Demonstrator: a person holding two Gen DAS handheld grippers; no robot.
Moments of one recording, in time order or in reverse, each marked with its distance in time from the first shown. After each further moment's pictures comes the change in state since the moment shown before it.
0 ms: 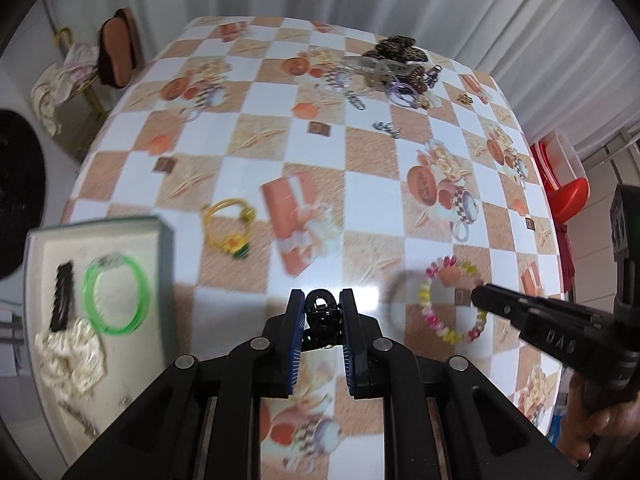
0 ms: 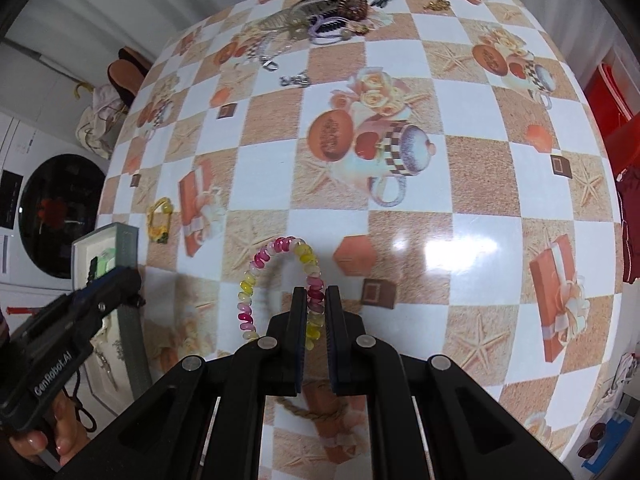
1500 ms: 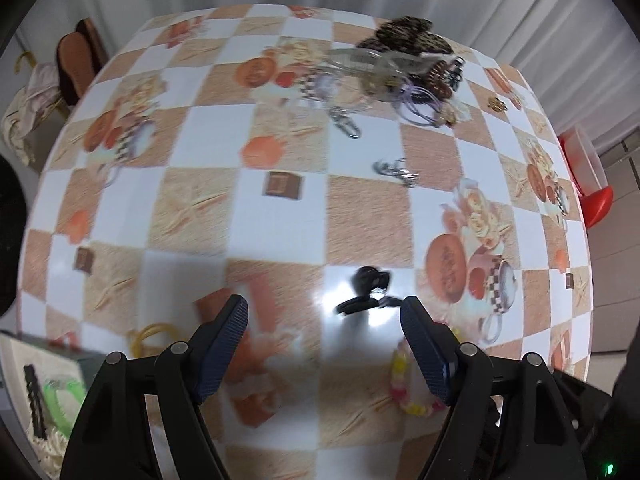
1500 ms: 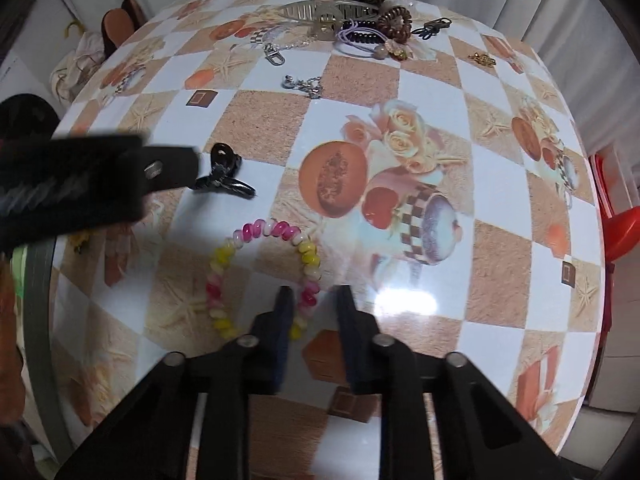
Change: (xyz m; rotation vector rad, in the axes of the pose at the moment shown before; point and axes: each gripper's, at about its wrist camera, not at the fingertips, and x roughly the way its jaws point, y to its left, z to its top) left arm 0.106 -0.039 0.100 0.048 0.055 0.028; right arm 0.061 0.016 0.033 -0.228 -0.066 -0.249
